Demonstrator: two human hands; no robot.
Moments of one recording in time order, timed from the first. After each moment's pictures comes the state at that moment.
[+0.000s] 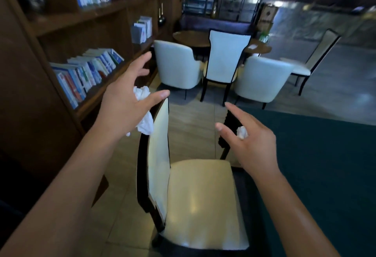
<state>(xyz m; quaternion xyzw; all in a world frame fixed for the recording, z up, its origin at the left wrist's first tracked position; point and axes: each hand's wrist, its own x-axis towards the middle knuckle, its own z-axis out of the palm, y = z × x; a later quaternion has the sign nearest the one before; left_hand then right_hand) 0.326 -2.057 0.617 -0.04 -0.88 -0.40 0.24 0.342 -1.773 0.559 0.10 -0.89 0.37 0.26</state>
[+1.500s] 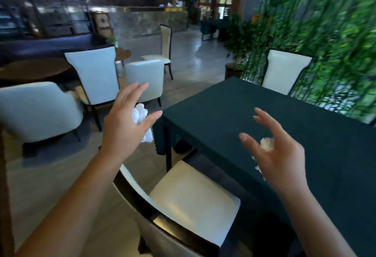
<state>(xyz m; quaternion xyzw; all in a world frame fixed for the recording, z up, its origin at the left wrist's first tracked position) 0.111 -2.089 0.589 -0.46 -0.74 -0.46 0.18 0.395 -1.927 0.581 -0.34 -0.80 0.27 0.42</state>
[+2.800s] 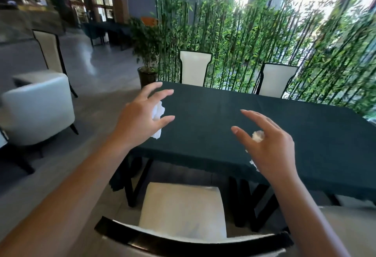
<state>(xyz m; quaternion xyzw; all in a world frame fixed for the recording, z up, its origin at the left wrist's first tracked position) -0.084 -1.984 0.611 -0.74 -0.54 -0.41 0.03 0.224 -2.025 0.611 -0.56 -0.68 0.05 0.48</state>
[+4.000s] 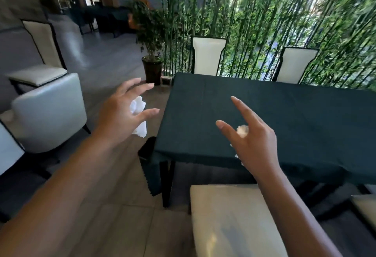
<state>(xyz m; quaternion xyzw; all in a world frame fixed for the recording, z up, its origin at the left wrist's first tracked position) -0.423 -1.890 0.591 -0.71 -0.55 -0.43 -0.04 -0.110 -1.934 0.579 -0.56 -0.68 0.09 0.46</state>
